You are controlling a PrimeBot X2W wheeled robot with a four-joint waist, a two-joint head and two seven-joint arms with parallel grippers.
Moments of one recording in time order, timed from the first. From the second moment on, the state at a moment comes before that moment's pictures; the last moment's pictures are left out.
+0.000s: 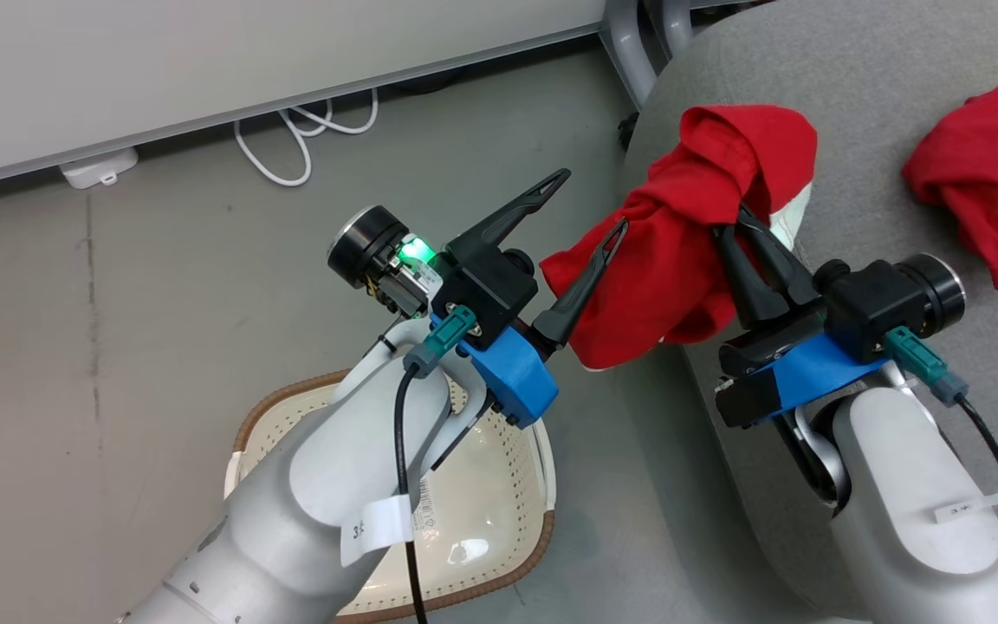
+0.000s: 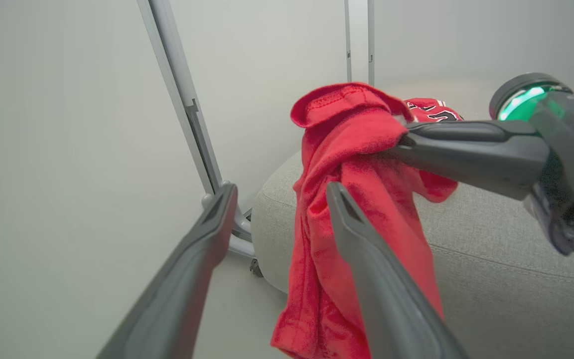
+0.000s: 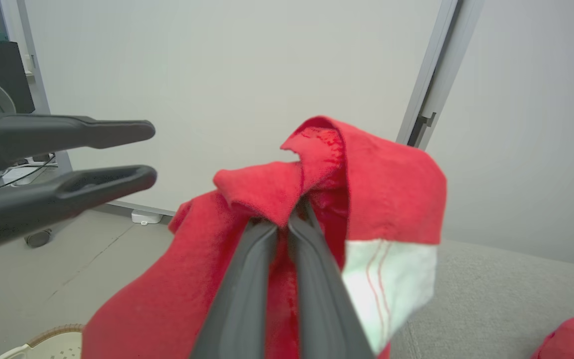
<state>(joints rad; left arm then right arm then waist) -0.78 0.08 -0.79 0.57 -0.30 -0.13 -0.26 -0.53 -0.15 0.26 0.34 0.10 0.13 -0.26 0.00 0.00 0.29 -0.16</state>
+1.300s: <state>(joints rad) -0.81 0.09 -0.92 0.61 -0.35 -0.13 -0.26 -0.37 -0.09 0.00 0.24 0.11 0.13 -0.26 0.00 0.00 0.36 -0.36</state>
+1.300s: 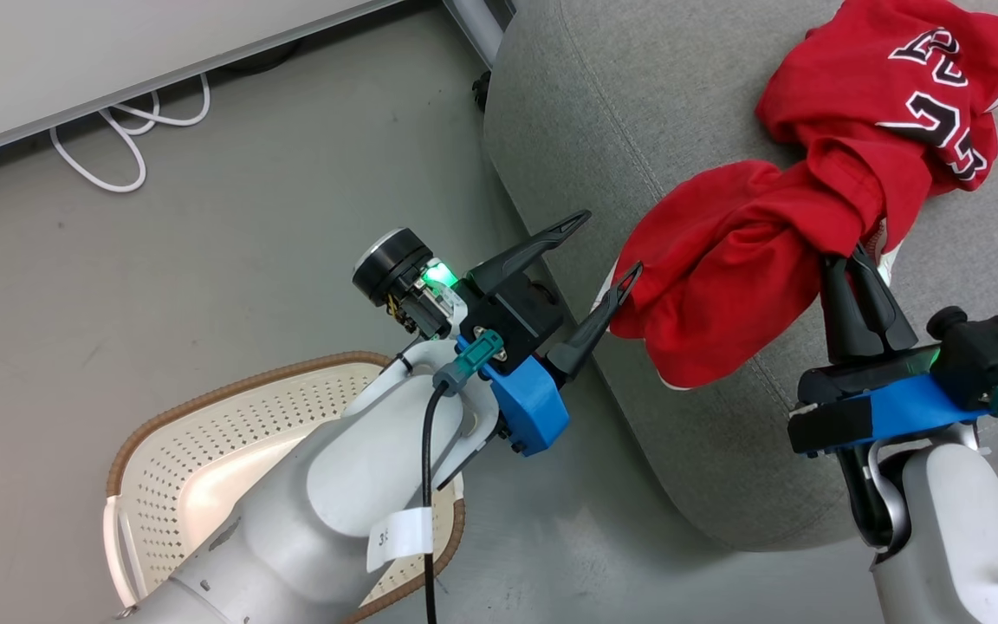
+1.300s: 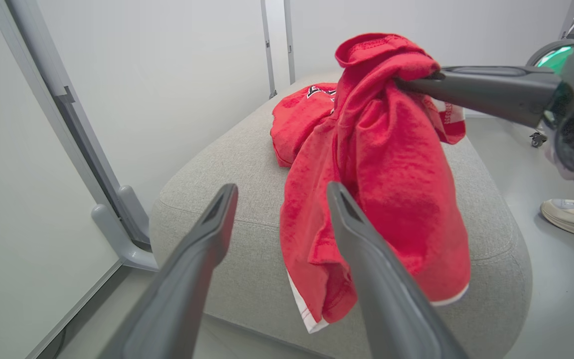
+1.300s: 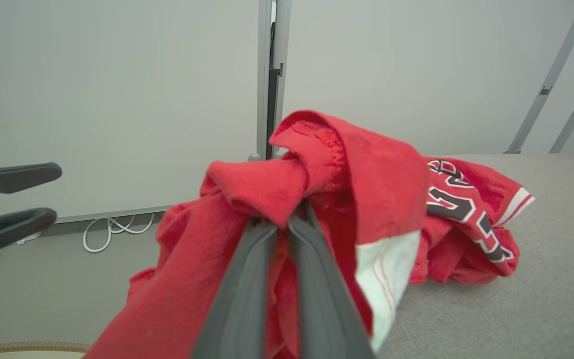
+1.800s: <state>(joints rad) -0.83 0.10 -0.91 0.60 -0.33 -0.13 -0.26 -0.51 -0.12 -0.01 0.21 0.11 0.13 -0.26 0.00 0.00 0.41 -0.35</state>
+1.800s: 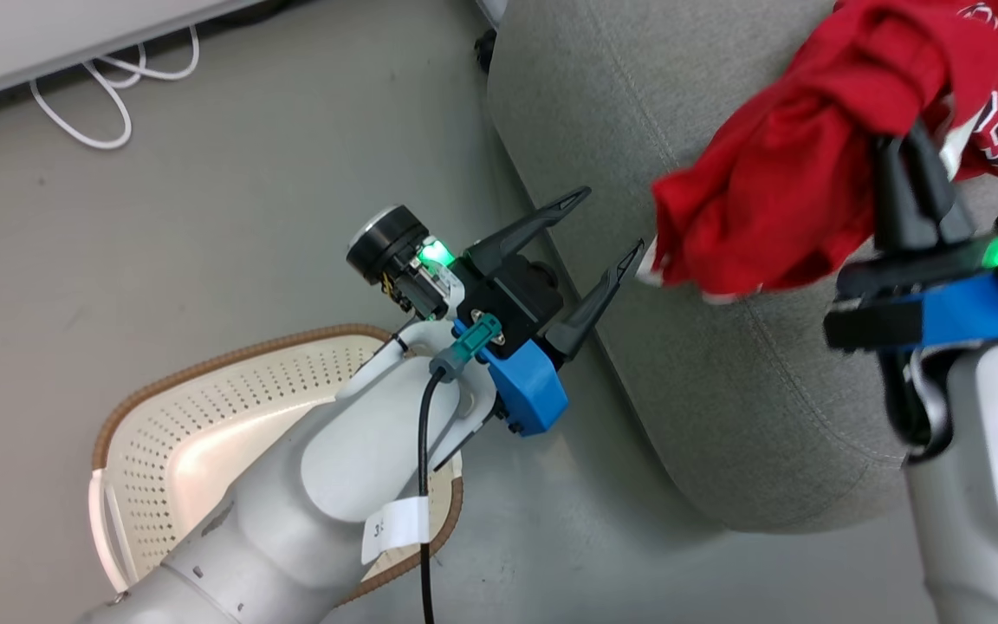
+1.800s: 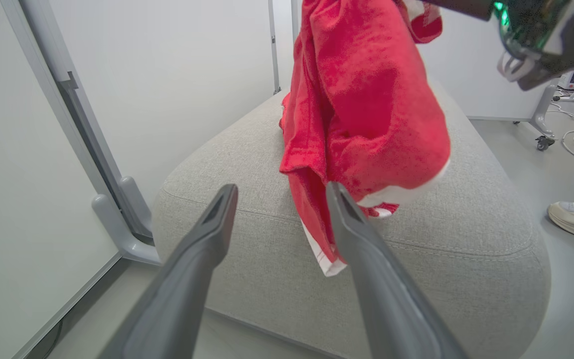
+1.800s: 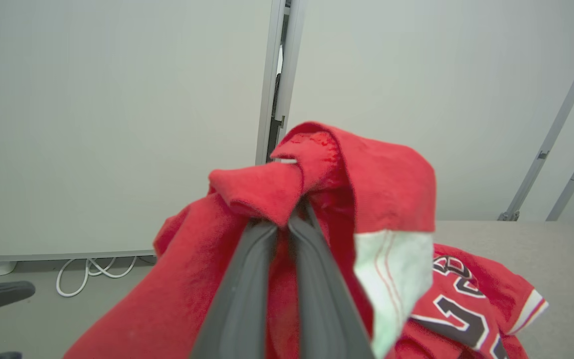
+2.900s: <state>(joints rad) -1.03 0.19 -0.92 0.54 -0.26 -0.10 -0.22 -0.99 -0.48 -0.54 0.33 0.16 0.13 -0.26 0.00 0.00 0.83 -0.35</state>
